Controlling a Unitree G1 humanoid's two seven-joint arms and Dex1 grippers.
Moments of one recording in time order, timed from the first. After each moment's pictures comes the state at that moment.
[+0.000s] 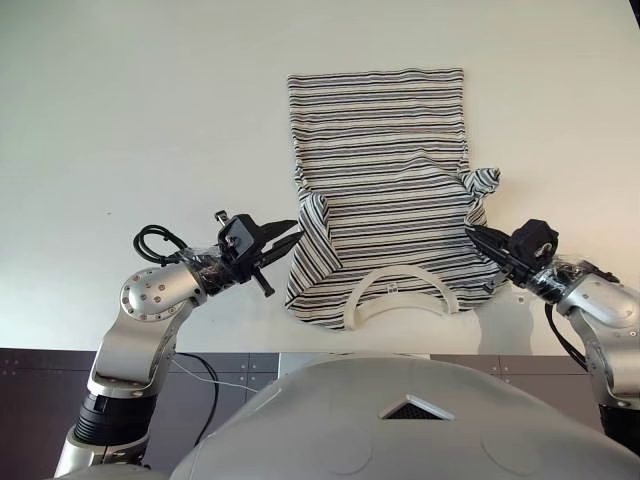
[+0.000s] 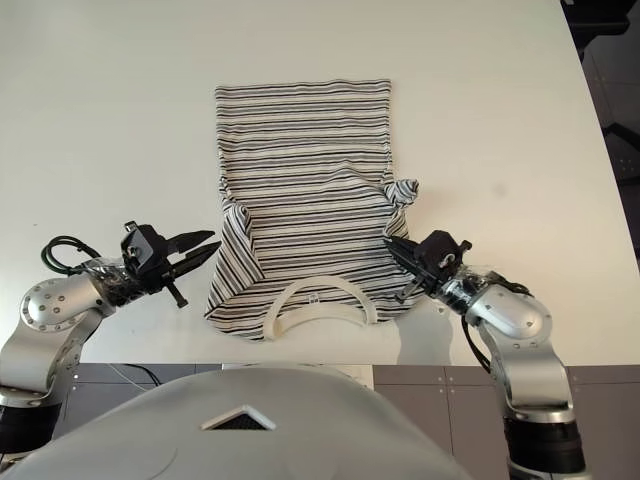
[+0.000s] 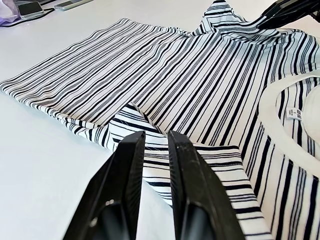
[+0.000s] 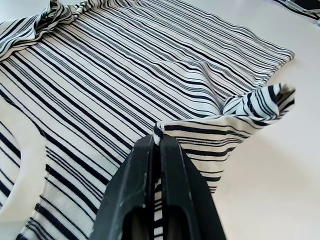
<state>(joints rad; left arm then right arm) 0.42 0.65 -0.04 -0.52 -0.28 0.26 -0.73 0.48 -0.61 -0.02 -0.46 0.16 0.22 0.68</state>
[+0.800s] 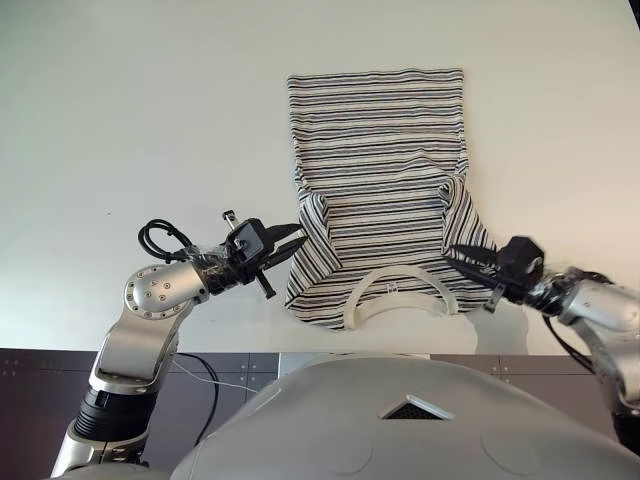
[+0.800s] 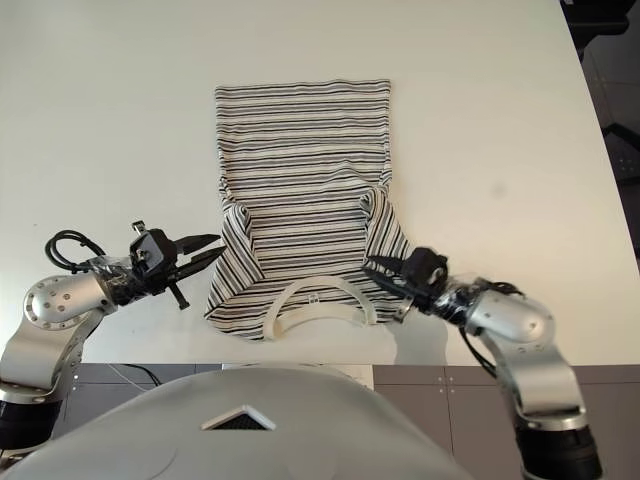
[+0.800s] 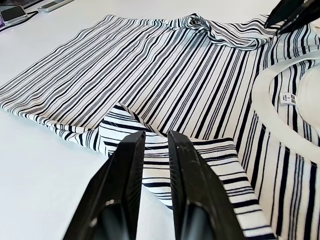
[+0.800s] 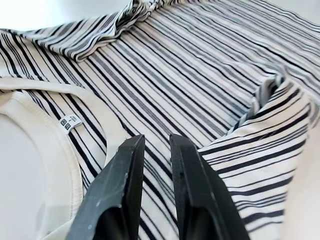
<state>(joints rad) 0.40 0.67 -0.08 -0.51 -0.19 0.22 -0.76 0.46 -0.70 -0.08 -0.52 0.32 0.28 0.85</state>
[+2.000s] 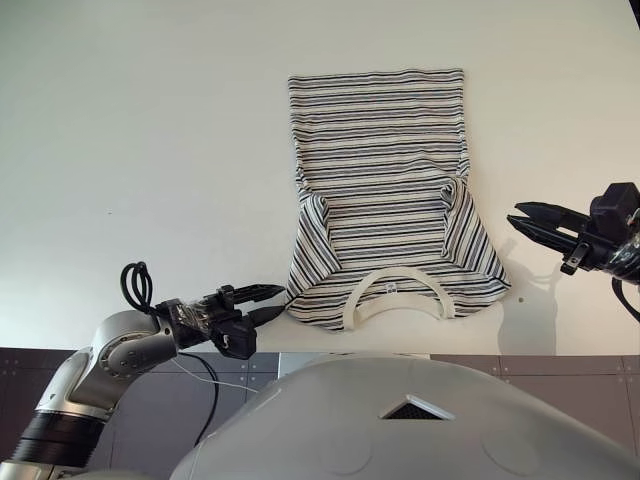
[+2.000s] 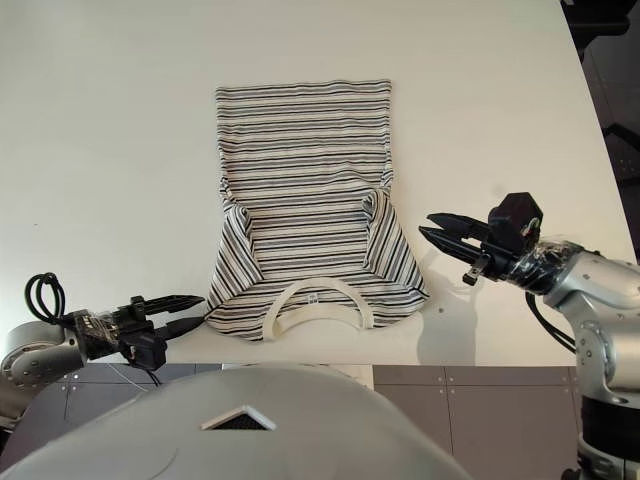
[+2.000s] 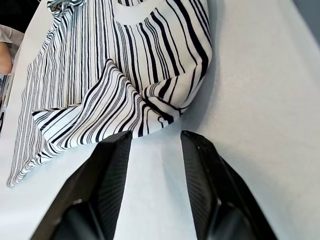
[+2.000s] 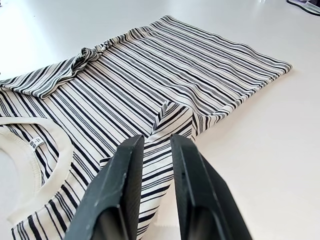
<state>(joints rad) 0.59 0.89 -0.07 -0.15 0.33 -0.79 -0.66 0.37 -0.84 -0.29 -0.41 0.54 0.42 0.96</state>
